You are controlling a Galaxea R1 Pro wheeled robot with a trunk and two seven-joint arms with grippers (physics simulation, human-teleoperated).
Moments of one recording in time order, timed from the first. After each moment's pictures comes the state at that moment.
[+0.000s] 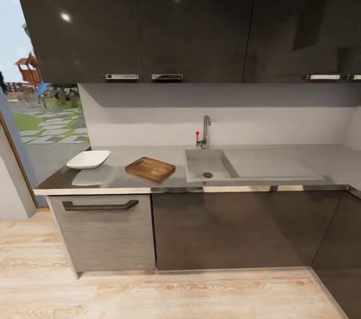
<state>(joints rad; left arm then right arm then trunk) 0.00 0.01 0.00 -0.52 0.00 -0.08 0.00 -0.02 -0.01 -0.04 -0.52 -0.01 -0.31 -0.04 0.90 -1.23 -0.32</state>
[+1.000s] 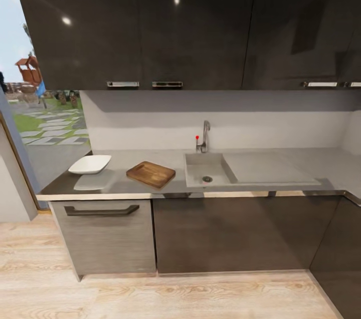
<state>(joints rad) 0.00 0.01 0.00 -0.52 0.00 -0.08 0.00 -0.02 -0.01 -0.04 -0.52 -0.01 -0.31 -0.04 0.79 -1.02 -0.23</state>
